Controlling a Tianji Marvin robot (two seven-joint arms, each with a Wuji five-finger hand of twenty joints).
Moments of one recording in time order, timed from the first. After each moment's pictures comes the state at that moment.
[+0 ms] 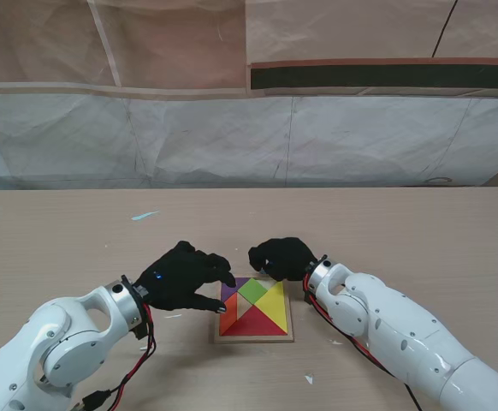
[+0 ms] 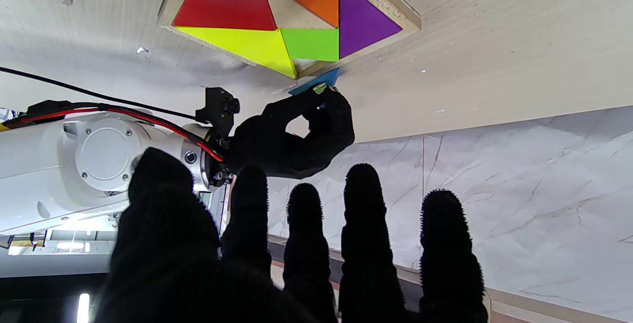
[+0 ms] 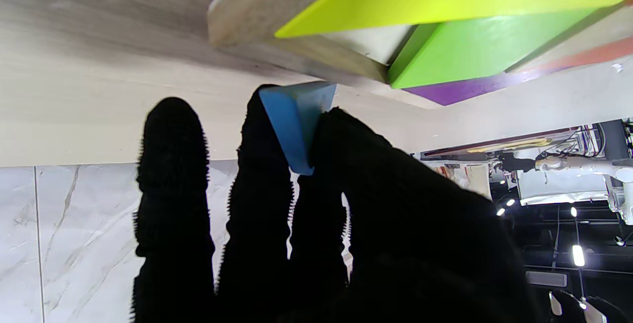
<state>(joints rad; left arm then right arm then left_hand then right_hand) 1.70 -1.02 -1.28 -1.93 0.99 -0.39 -0.20 -1.11 -1.12 0.69 -1.11 -0.85 -0.31 -0.31 0.83 -0.12 -0.04 -0.10 0.47 -0.08 0.54 0.45 0.43 -0.01 0.45 0.38 0.47 0.12 0.52 0.44 0.08 0.34 0.92 0.48 0.97 -0.56 0.76 -0.19 0.61 -0.19 1.12 0.58 0.84 -0.09 0.73 0.71 1.09 -0.02 0.58 0.45 0.86 0.22 1.10 0.44</state>
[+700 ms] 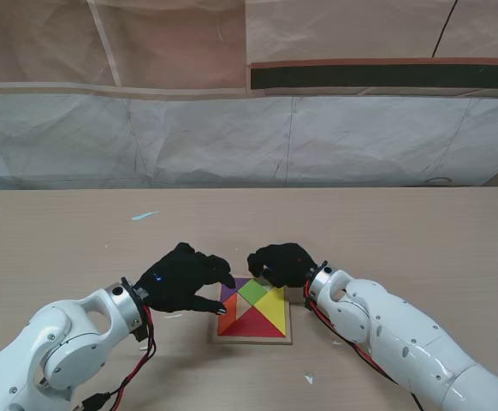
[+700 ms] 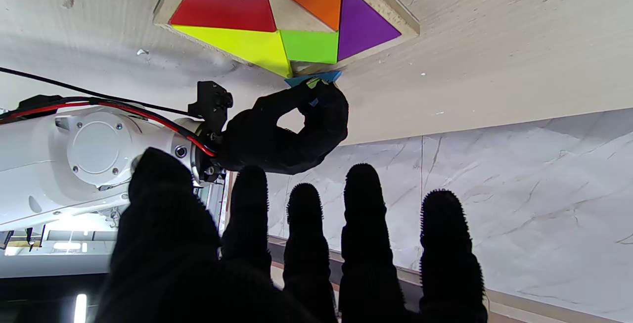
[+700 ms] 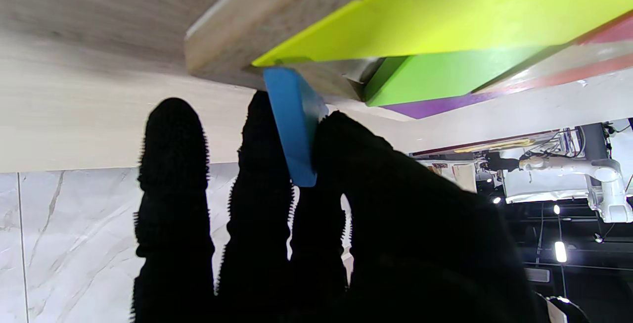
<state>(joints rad) 1.71 -1.02 -1.28 -1.93 1.00 -0.38 -0.19 -1.13 -1.11 0.69 -1.12 -0.88 -0.34 -0.34 0.83 -0.12 -0.04 -0.10 0.47 -0.08 0.54 0.45 0.43 -0.01 0.45 0.38 0.47 0.12 0.52 0.44 0.08 0.34 0.92 0.48 0.96 -0.56 0.77 -0.19 0.59 -0.20 1.14 0.56 0.78 -0.09 0.73 0.69 1.08 -0.03 0.58 0.42 0.85 0.22 1.07 0.44</state>
